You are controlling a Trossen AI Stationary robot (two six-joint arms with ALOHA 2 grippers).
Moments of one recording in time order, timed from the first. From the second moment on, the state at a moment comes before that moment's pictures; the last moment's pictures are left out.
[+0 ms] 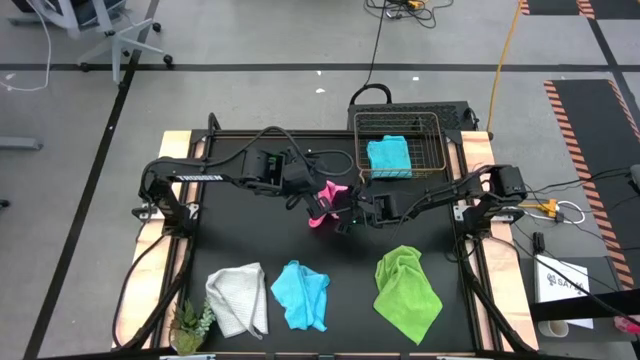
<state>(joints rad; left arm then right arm) -0.03 1.78 1.92 -1.10 -0.38 -0.43 0.06 1.71 1.00 -0.15 0.62 0.11</state>
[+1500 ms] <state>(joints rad) 0.29 1.78 1.92 -1.42 -0.62 -0.29 -0.36 1.18 0.98 -0.22 0.13 -0.22</state>
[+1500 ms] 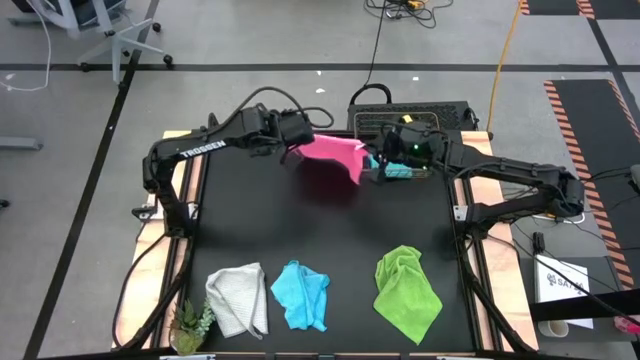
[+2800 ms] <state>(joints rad) -0.24 1.78 1.24 -0.97 0.12 -0.74 0.09 1.61 0.96 -0.39 -0.55 0.14</state>
